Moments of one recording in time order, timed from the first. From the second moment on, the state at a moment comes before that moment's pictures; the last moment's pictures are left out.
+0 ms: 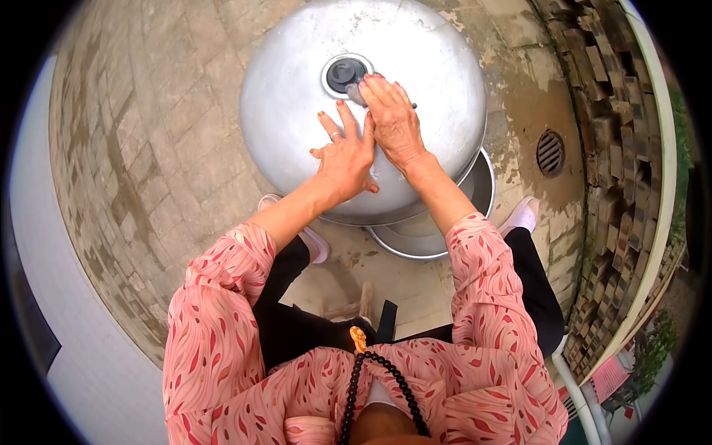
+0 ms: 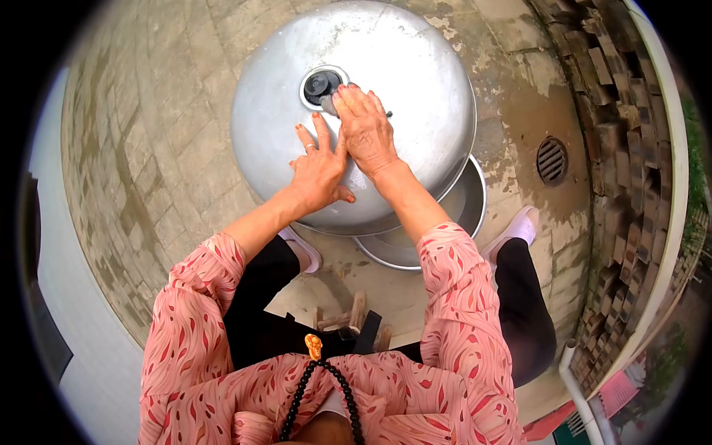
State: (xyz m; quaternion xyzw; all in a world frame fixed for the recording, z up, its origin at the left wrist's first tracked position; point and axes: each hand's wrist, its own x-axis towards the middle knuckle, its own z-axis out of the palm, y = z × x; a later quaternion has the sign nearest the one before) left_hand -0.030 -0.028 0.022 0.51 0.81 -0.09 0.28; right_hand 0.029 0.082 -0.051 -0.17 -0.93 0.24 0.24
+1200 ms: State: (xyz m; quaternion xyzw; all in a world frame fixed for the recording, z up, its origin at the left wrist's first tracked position) left_hand -0.033 -0.032 0.023 0.53 0.80 -0.07 0.27; right_hand 0.023 0.103 -0.053 -0.11 -0.92 0.26 0.26
